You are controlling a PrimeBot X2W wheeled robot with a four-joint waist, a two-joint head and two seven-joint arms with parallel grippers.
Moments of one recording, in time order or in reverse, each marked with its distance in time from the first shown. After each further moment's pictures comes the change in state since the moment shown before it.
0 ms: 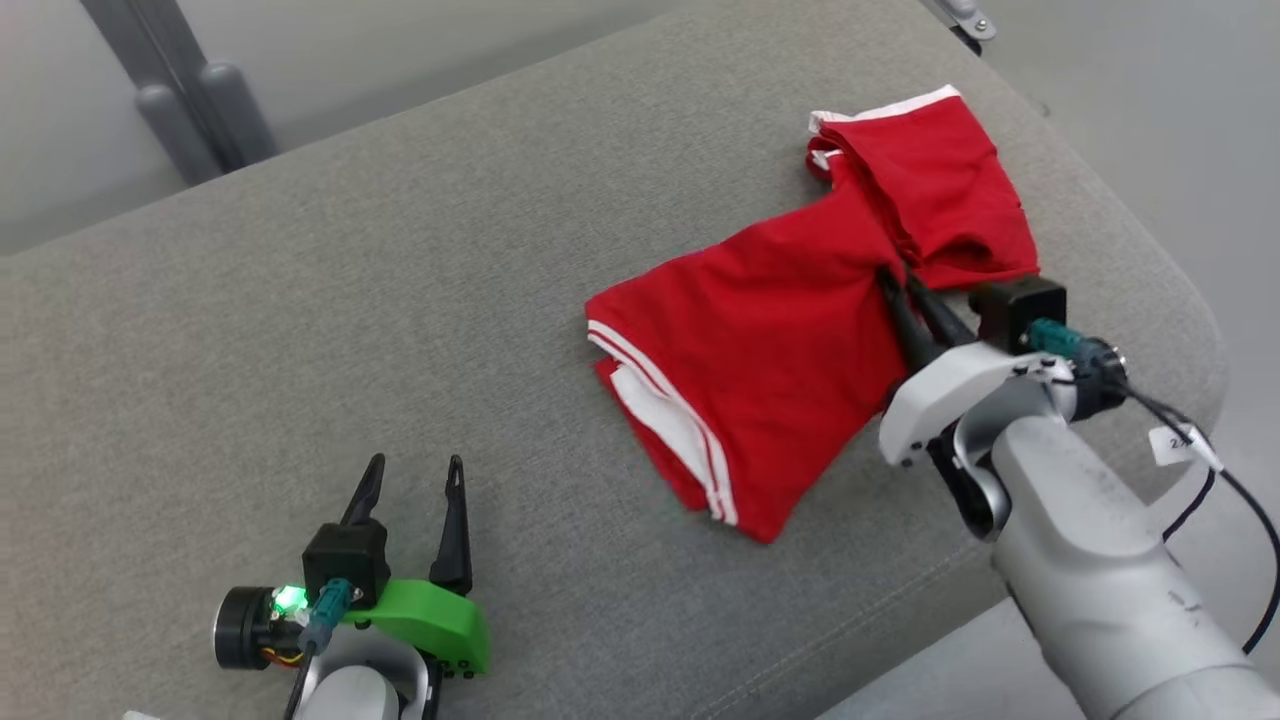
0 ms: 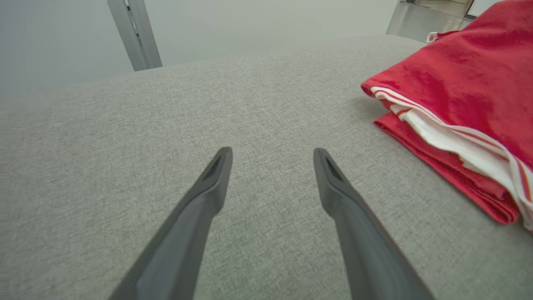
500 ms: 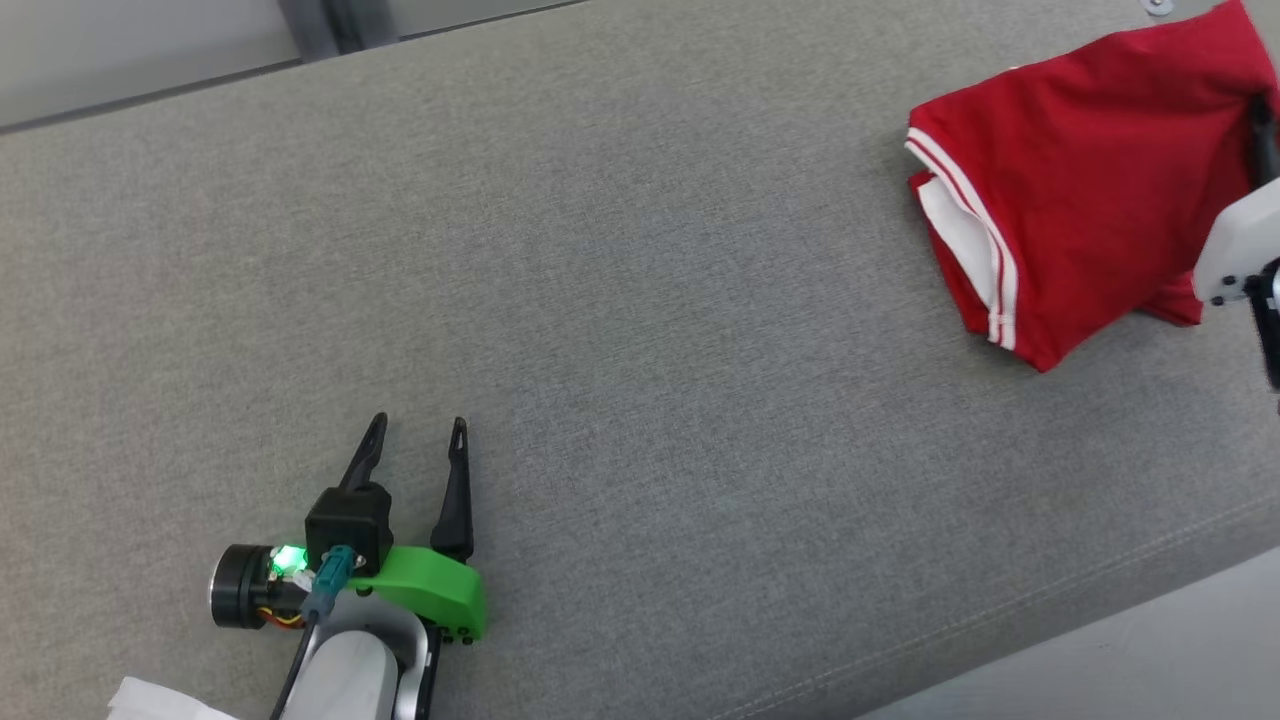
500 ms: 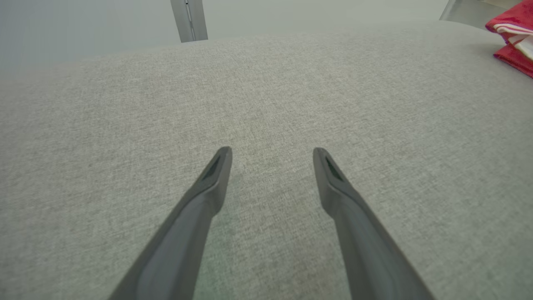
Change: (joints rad) left arm -0.056 0.000 -0.006 -0.003 0.036 -0.014 0.000; right arm -0.283 -0.287 -0.303 0.260 -0.250 0.000 0.000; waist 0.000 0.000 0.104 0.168
